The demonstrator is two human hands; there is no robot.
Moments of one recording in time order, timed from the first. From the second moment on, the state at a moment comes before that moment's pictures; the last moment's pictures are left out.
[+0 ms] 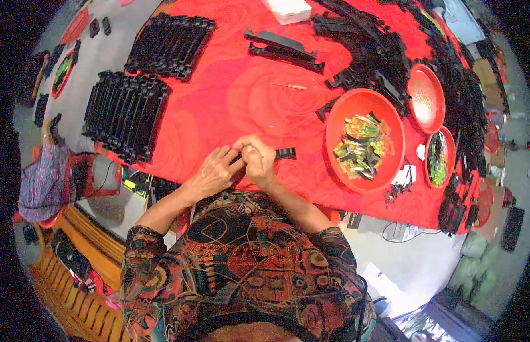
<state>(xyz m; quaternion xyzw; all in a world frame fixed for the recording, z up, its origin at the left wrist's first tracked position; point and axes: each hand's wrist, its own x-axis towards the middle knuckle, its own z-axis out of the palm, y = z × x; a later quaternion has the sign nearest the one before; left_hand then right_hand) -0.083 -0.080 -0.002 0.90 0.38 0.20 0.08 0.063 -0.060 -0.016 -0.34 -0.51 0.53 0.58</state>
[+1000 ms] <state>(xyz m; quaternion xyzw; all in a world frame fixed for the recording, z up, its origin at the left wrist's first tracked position) -0.066 -0.080 -0.009 0.87 0.44 0.23 0.05 0.273 -0.047 0.056 -0.68 -0.67 0.00 0.30</state>
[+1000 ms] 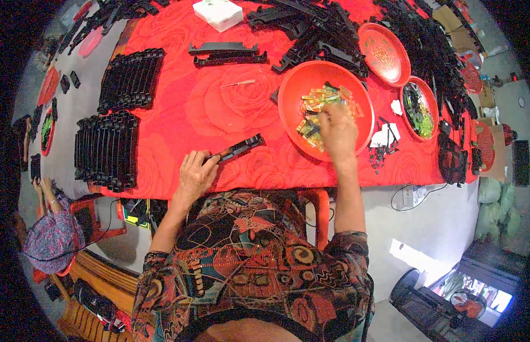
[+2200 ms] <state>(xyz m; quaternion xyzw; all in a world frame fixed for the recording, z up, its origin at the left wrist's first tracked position) -0.037 -0.113 0.024 0.70 0.41 0.35 0.46 0.151 -0.109 0.044 -0.46 -0.80 0.29 0.23</state>
